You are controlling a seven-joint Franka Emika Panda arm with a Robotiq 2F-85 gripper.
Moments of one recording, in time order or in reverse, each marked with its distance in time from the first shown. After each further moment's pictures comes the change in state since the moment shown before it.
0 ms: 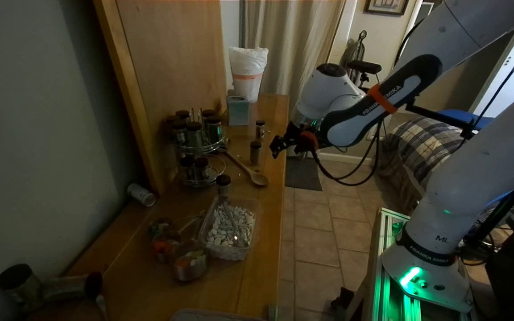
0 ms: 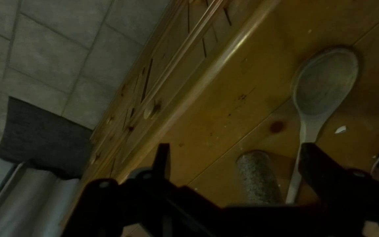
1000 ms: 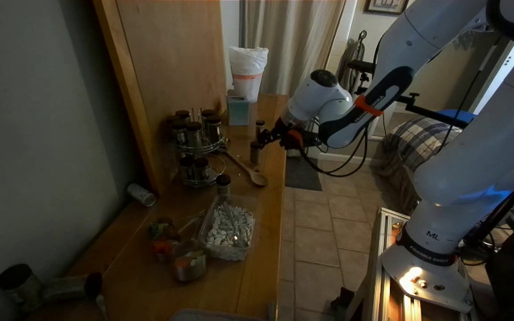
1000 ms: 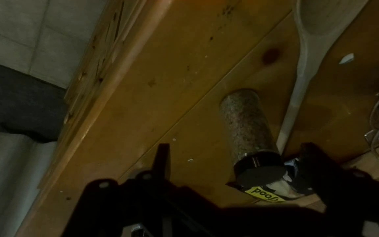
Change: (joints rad) arm -0.354 0.193 0.237 0.143 -0.450 0.239 0.349
